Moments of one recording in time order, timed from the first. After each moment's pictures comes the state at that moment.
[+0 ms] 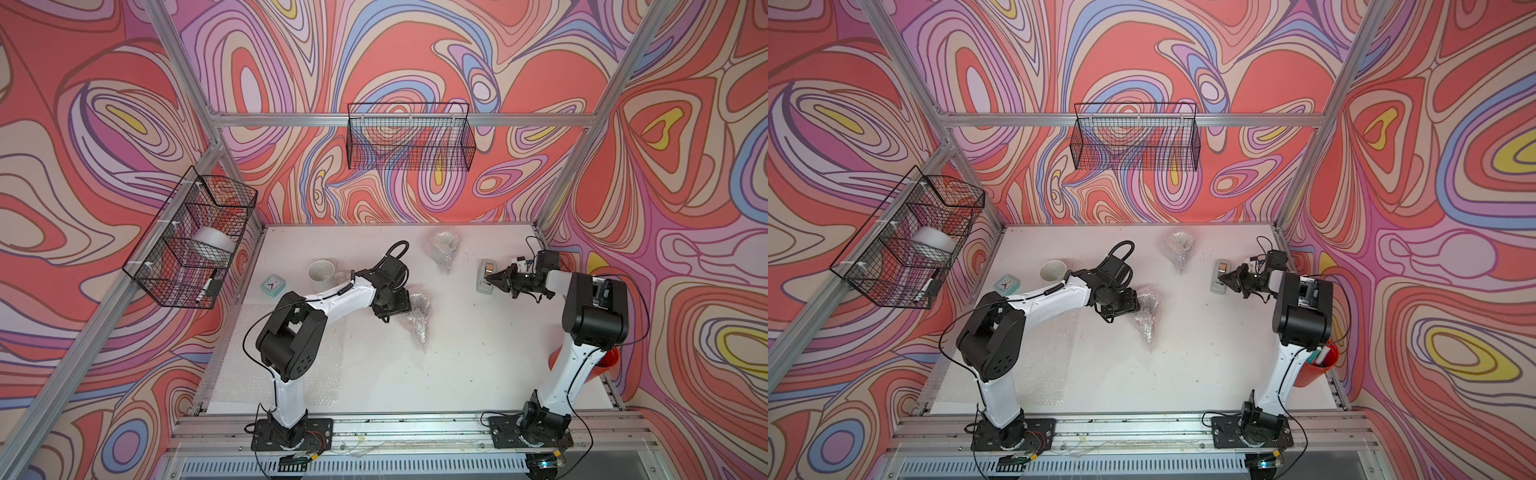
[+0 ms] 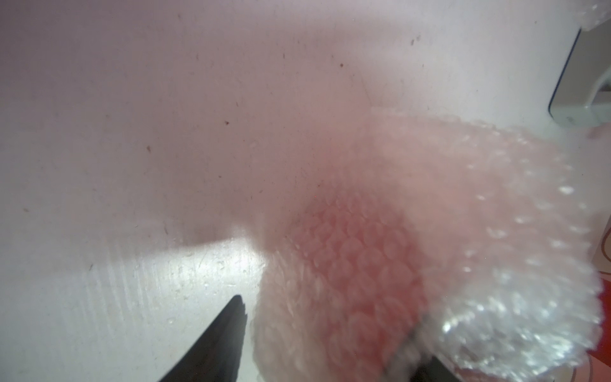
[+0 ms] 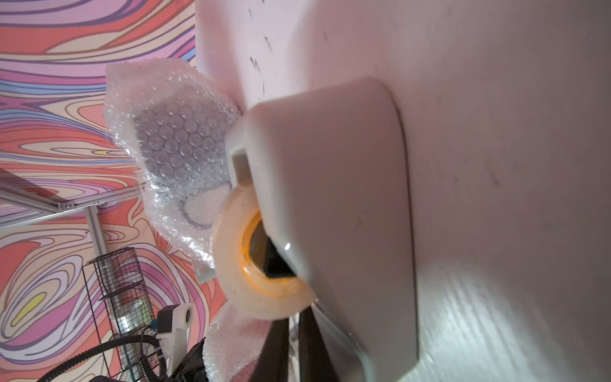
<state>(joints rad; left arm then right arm) -0.64 1.88 1.32 -0.59 0.17 -0.79 -0.30 2.03 1.20 -0.23 -0.97 0.59</state>
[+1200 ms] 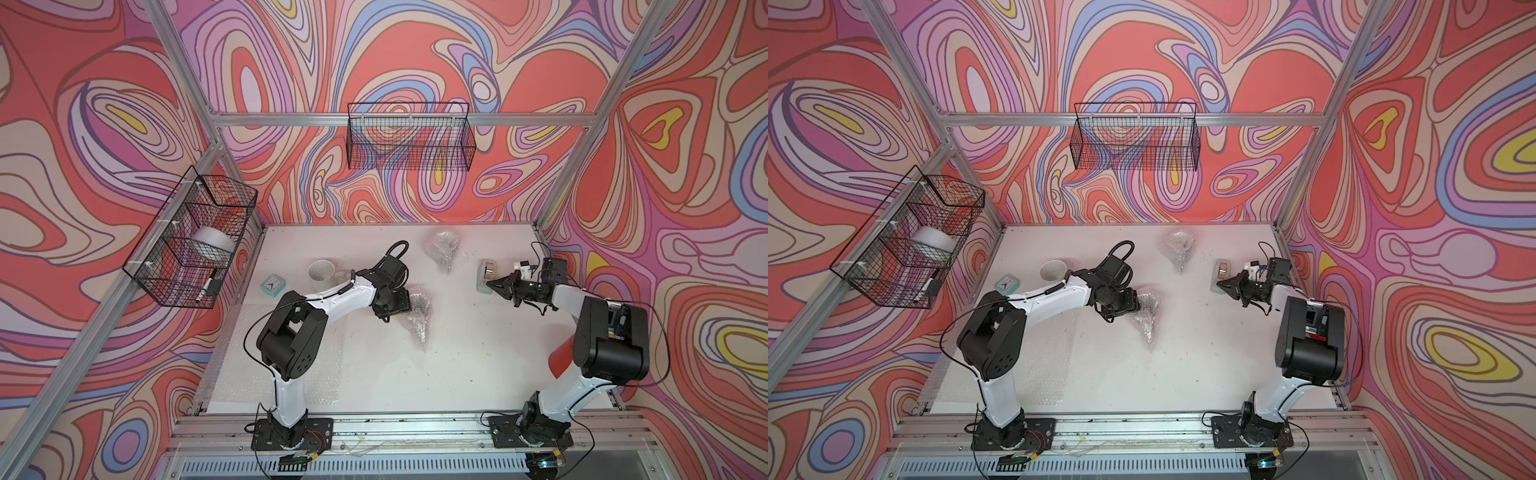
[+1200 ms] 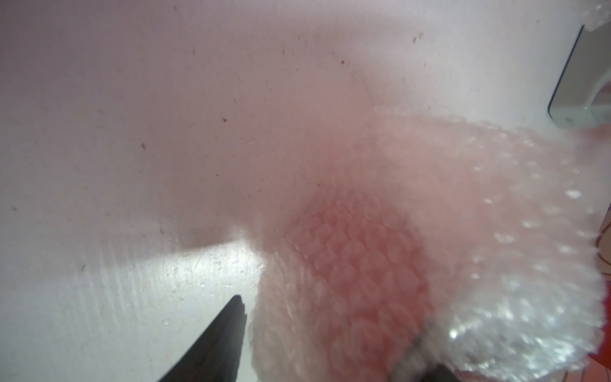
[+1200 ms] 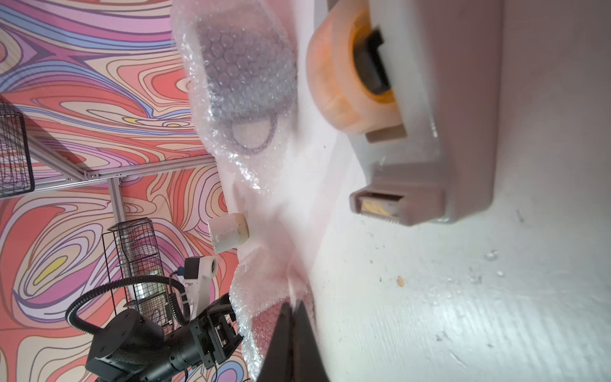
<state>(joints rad) -0.64 1.88 1.32 -0.59 0.18 -0.80 -0.29 1.69 0.93 -0.22 -0.98 0.61</state>
